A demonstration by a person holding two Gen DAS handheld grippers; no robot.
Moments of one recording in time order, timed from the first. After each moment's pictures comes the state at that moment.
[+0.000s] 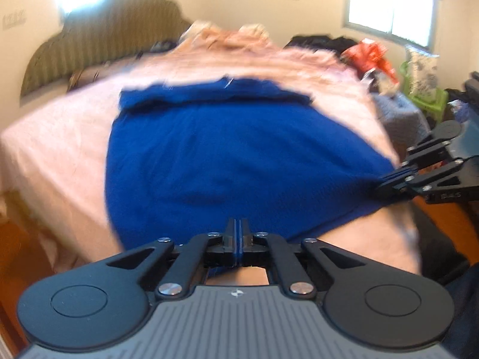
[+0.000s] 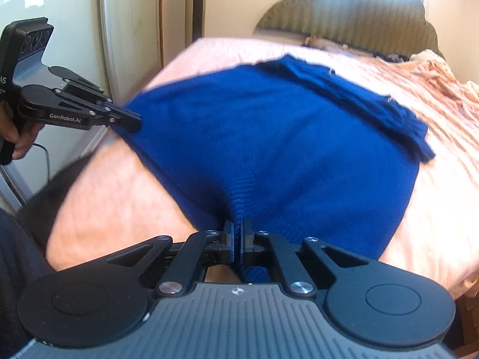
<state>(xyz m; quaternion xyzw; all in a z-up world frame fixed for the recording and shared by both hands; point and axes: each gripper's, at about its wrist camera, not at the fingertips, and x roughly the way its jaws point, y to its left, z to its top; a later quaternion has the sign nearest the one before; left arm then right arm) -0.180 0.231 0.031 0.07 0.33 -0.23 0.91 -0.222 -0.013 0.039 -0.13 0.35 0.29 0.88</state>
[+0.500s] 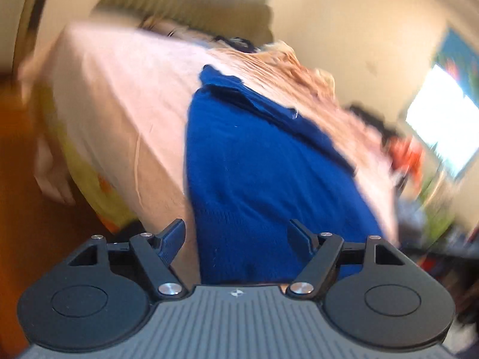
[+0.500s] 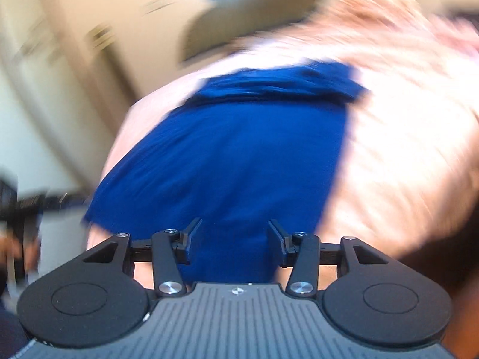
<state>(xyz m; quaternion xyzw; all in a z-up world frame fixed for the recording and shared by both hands) -0.163 0.326 0.023 -0.23 0.34 -0.17 0.90 -0.201 -0.111 0.054 0.16 0.37 0.18 0.90</state>
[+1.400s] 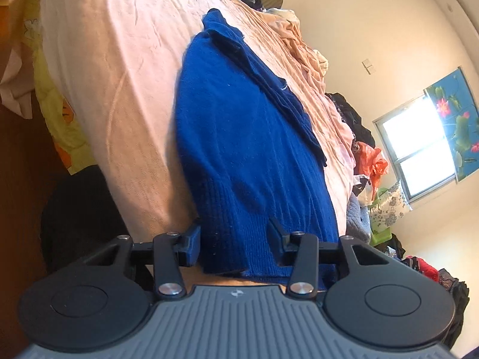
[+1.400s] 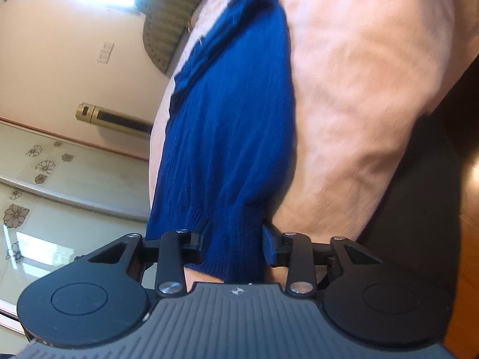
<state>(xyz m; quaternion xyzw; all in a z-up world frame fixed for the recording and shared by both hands) -0.128 0.342 0.009 -0.33 0.43 -0.23 0.81 -0.184 -0.154 -0.007 0.44 0.44 0.22 0.75</state>
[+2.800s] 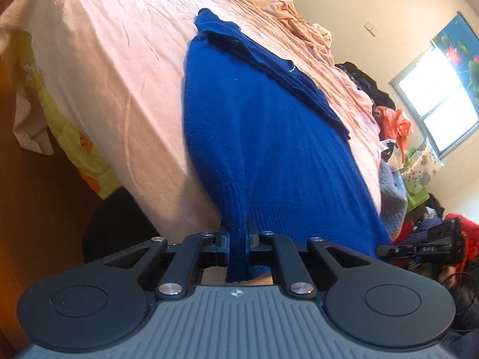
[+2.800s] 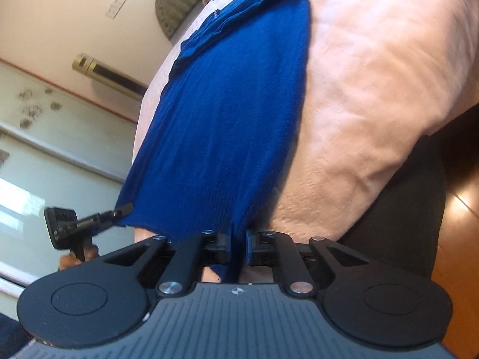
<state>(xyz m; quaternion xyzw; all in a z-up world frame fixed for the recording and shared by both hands) -0.126 0.339 0.015 -0.22 0.45 -0.22 0.84 -0.197 -0.151 -0.001 0.34 0.48 0.25 0.77</state>
